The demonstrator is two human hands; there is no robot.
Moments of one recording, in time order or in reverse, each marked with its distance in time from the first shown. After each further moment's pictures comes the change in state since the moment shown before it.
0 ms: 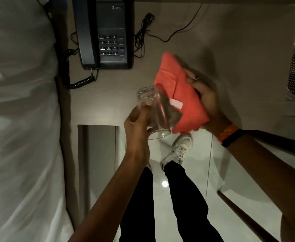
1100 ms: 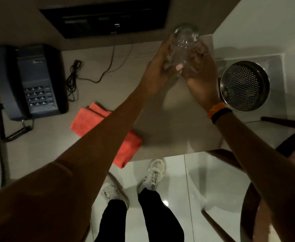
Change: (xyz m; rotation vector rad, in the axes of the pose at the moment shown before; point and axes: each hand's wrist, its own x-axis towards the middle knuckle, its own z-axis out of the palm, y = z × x) left_hand 0.121 0.039 0.283 0.641 -0.683 0.682; right_hand -0.003 0.000 -0.223 -0.092 0.771 -0.090
